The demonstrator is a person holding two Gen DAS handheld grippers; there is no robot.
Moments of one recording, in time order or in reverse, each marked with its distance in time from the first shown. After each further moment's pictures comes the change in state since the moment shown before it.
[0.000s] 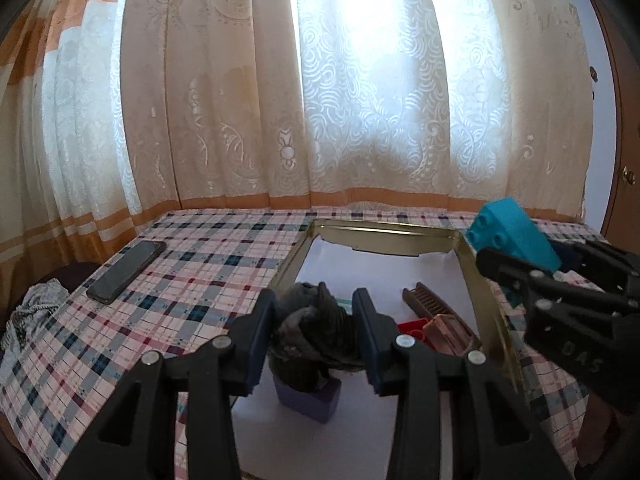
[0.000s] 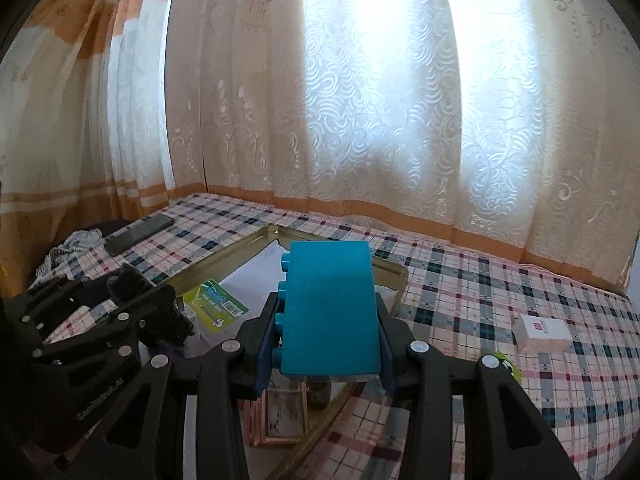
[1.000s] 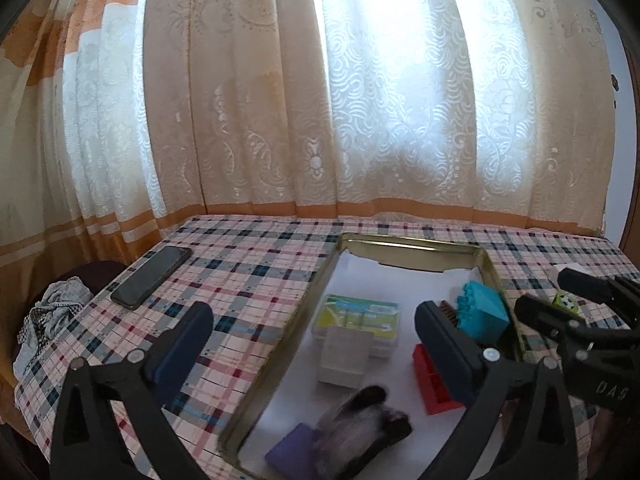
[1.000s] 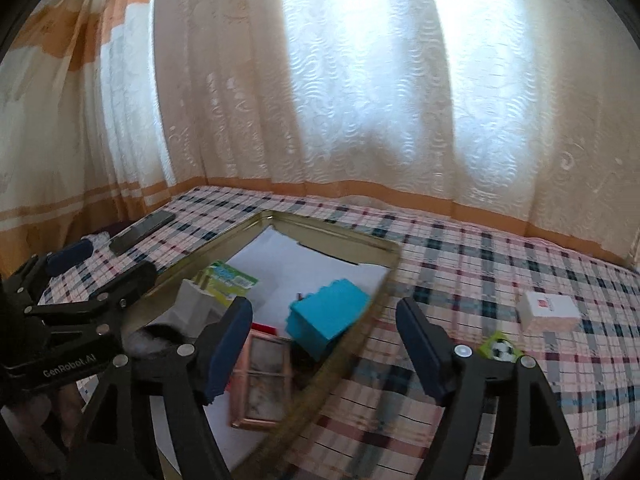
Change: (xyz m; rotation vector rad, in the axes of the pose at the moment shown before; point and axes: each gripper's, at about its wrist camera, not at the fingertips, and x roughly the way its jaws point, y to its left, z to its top) left arm -0.002 0.006 0.014 -0.030 -0.005 0.075; right arm -0.002 -0.029 -0.006 0.081 0.053 0.045
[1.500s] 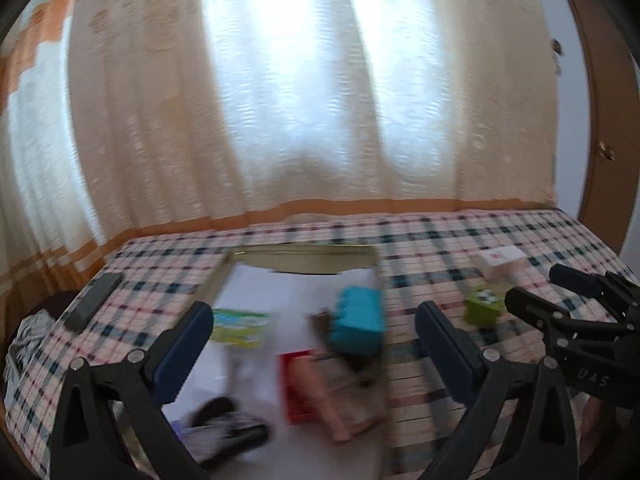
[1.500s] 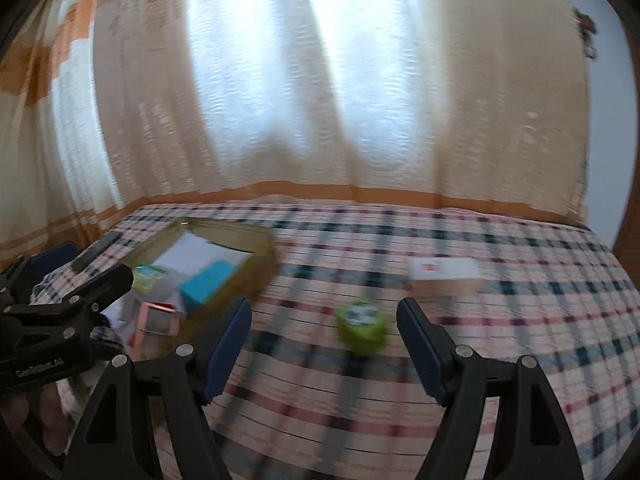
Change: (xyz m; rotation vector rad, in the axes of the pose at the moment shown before) left arm -0.016 -0.112 0.011 0.142 0.015 -0.150; right arm -0.049 -0.097 -0.028 0.128 -0.014 -0.152
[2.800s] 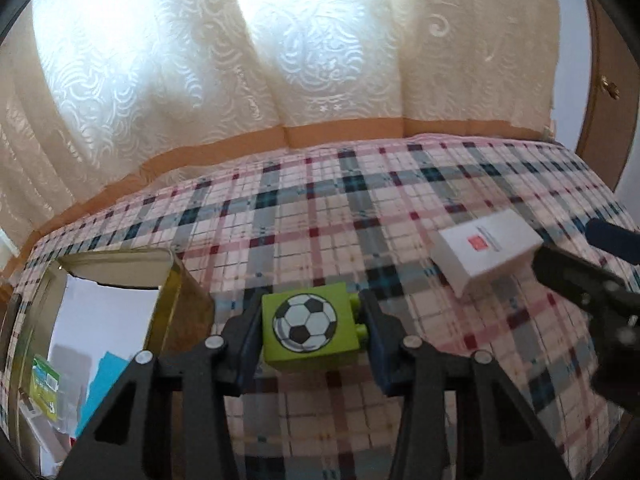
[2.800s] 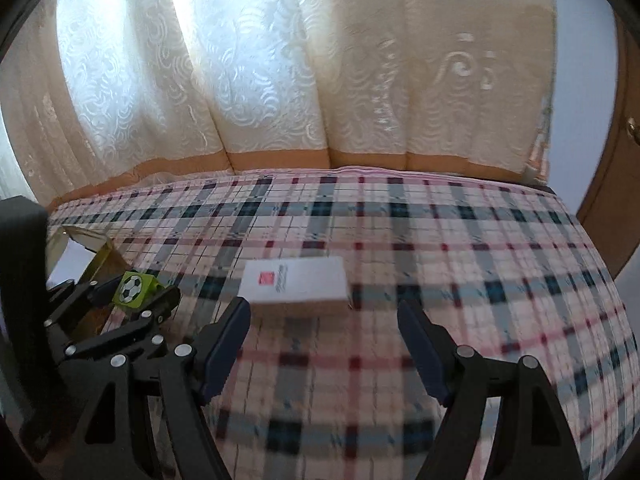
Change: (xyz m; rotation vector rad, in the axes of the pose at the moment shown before) left arm 0.164 -0.126 0.016 0.093 0.285 -0.084; right arm 0.086 -0.107 0.037 0.074 0.220 -0.167
